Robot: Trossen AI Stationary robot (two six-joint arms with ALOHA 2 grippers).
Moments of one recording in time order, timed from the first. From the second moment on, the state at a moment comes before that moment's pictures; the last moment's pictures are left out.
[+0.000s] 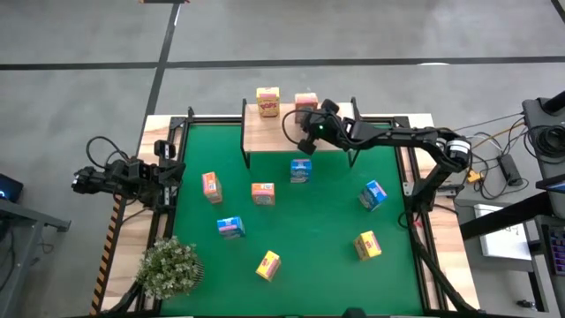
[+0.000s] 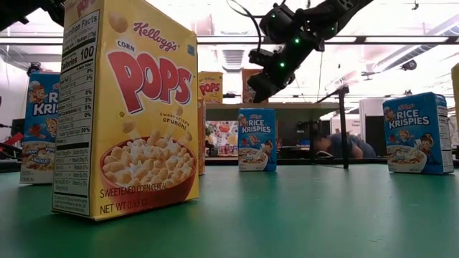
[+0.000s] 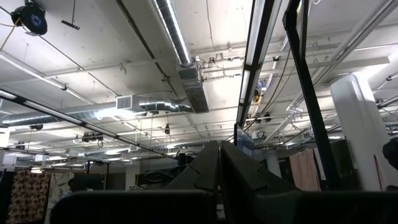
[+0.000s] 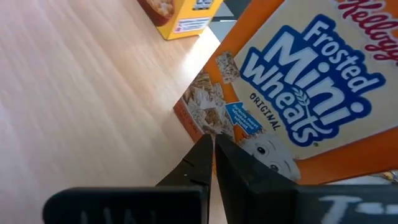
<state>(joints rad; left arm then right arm) -0.21 0.02 0.14 0.59 -0.23 0.28 -0.41 1.65 1.17 -0.12 0.42 -0.25</state>
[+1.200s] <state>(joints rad) -0.21 0.02 0.14 0.59 -0.23 0.28 -0.45 1.64 1.17 -0.10 0.35 -0.26</state>
